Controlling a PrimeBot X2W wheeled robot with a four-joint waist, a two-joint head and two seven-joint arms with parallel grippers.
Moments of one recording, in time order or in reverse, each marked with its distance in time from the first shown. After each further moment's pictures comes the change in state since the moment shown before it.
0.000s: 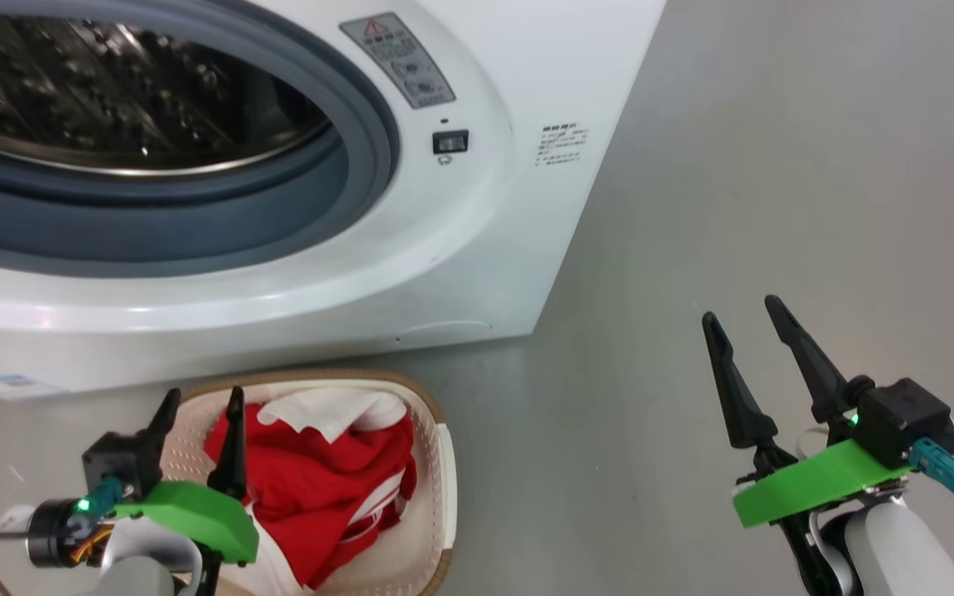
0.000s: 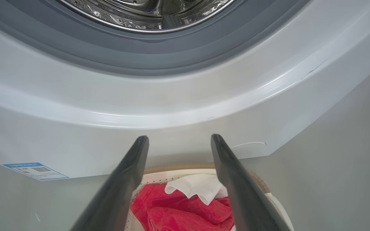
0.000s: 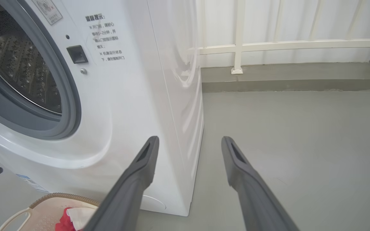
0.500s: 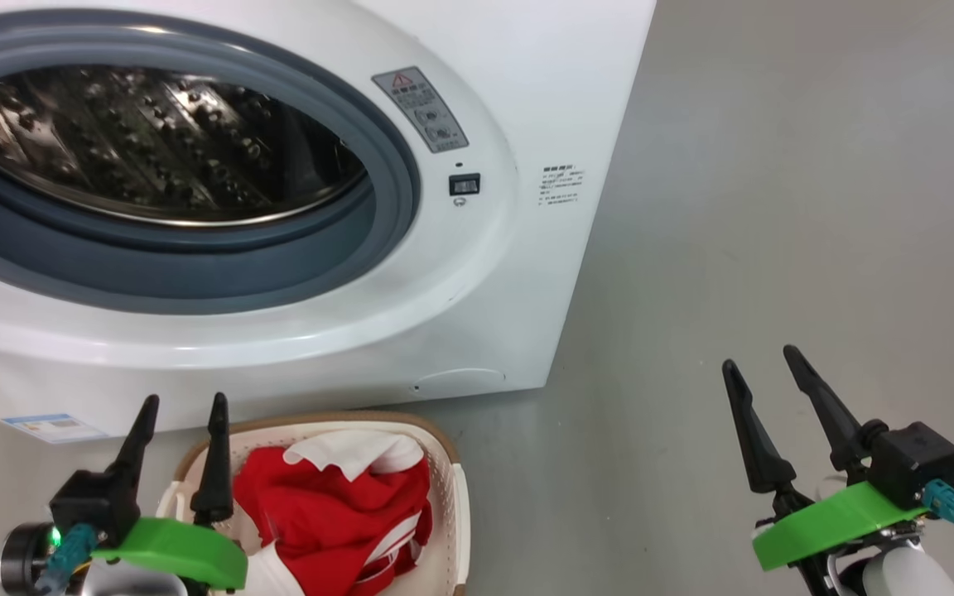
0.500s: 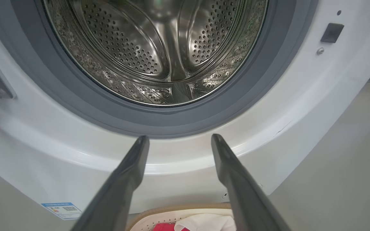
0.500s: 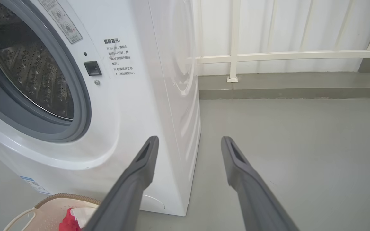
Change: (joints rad) left arm 0.167 -0.014 0.054 -0.293 0.016 -0.006 0.000; right arm 0.096 -0.014 -0.029 0.006 0.001 0.000 0.000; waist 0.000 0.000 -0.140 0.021
